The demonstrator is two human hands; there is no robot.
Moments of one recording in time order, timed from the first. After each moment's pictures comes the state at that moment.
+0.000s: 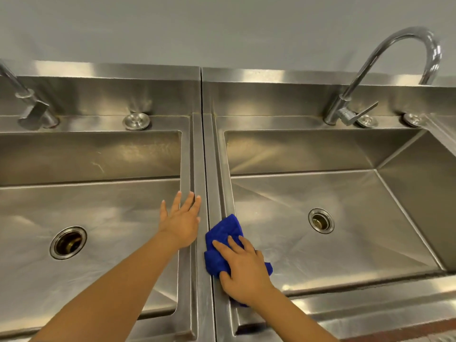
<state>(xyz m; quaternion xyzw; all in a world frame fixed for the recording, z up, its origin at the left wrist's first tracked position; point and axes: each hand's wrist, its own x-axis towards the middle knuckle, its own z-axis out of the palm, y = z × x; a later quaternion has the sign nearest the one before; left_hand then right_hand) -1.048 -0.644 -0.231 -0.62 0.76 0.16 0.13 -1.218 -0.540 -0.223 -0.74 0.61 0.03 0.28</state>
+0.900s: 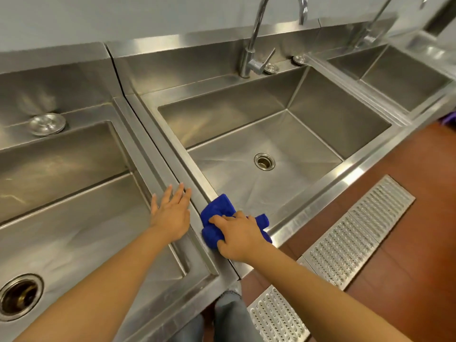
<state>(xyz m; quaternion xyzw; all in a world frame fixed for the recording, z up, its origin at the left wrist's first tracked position) -1.031 -0.611 -0.243 -0.44 0.87 0.18 0.10 -1.168 -0.481 -0.200 -0.62 0.75 0.07 0.23</state>
